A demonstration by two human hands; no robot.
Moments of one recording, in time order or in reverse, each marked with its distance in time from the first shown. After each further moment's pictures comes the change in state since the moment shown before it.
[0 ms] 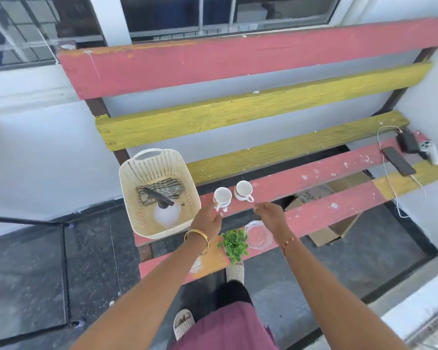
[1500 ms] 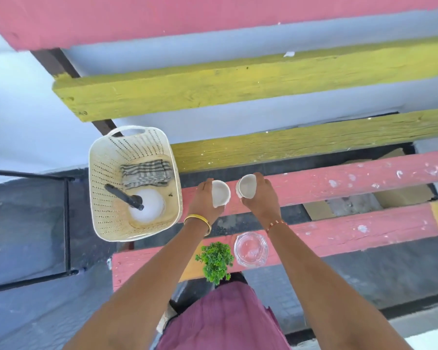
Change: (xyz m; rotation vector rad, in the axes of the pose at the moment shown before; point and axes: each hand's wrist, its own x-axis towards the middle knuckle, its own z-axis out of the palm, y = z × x) left_hand 0.151 0.006 0.056 0.152 0.130 -0.213; right_hand 0.161 -0.008 0.008 -0.431 -0.136 -0.280
